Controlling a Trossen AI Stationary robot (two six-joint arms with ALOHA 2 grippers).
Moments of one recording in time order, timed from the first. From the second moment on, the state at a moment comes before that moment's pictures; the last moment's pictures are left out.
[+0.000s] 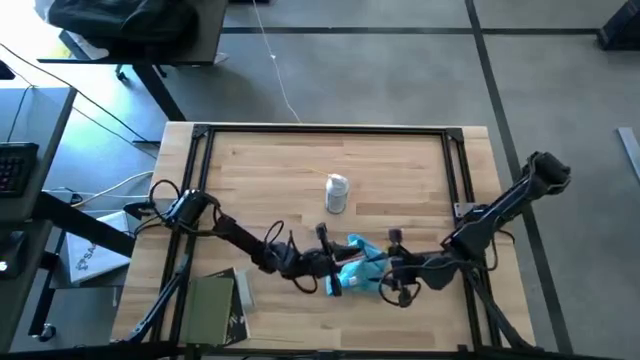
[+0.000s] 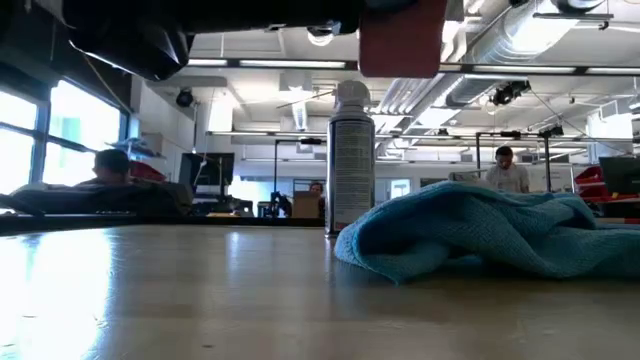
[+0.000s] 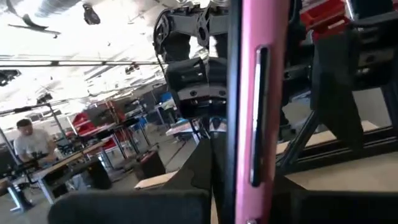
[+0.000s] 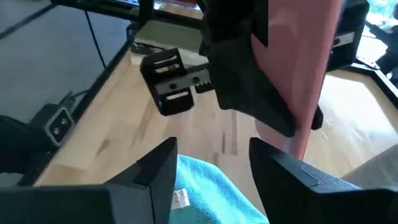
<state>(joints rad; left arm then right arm) -0.41 2.12 1.10 1.32 -0.61 0.55 0.69 1.32 0.84 -0.04 0.57 0.11</state>
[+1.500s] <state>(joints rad) -0.44 2.12 1.10 1.32 -0.63 0.59 0.65 1.33 0.84 -0.02 0.58 0.05</state>
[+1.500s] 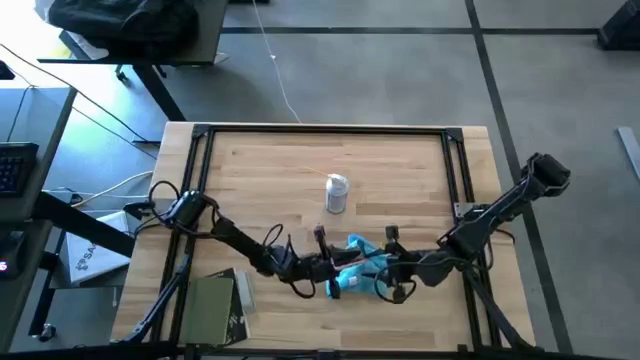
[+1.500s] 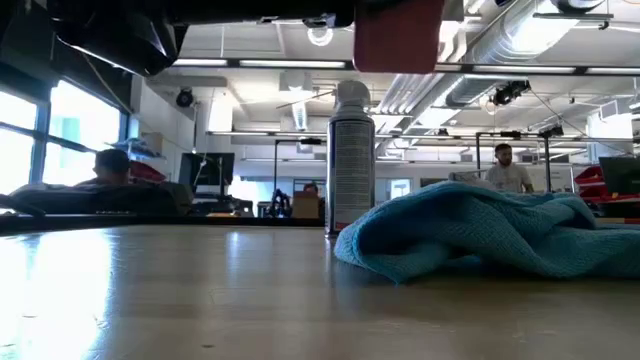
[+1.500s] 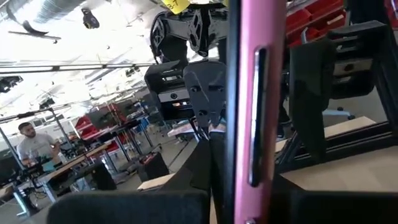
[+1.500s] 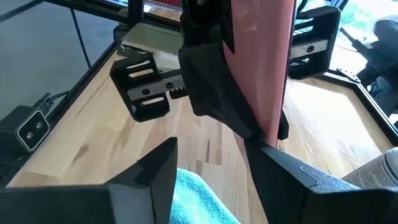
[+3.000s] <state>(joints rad) -0.45 2.12 1.11 1.32 -0.60 0.57 0.62 1.30 0.84 -0.03 0.68 0.03</state>
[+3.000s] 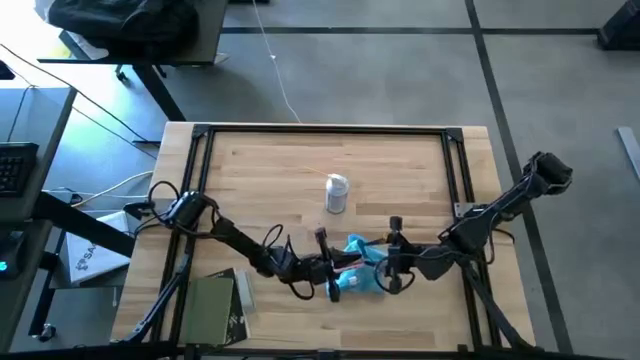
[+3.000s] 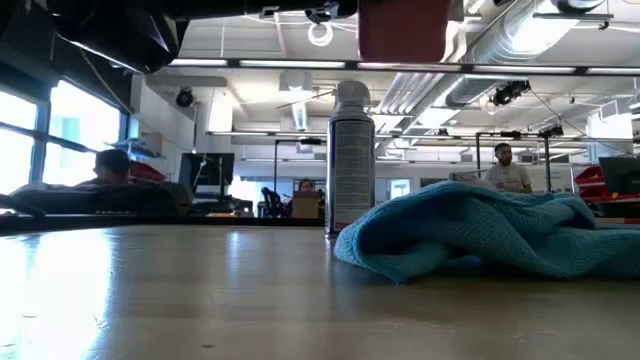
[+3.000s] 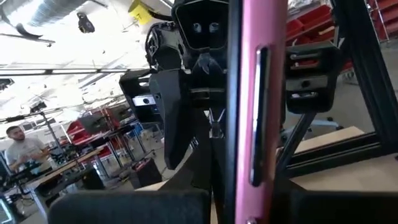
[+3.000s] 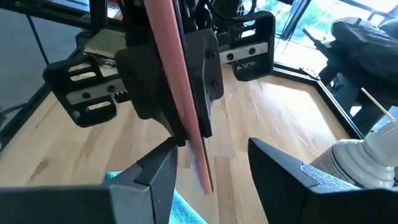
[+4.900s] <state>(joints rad) -0.43 2.12 1.11 1.36 -0.70 0.64 0.71 1.30 0.84 0.00 0.76 0.04</state>
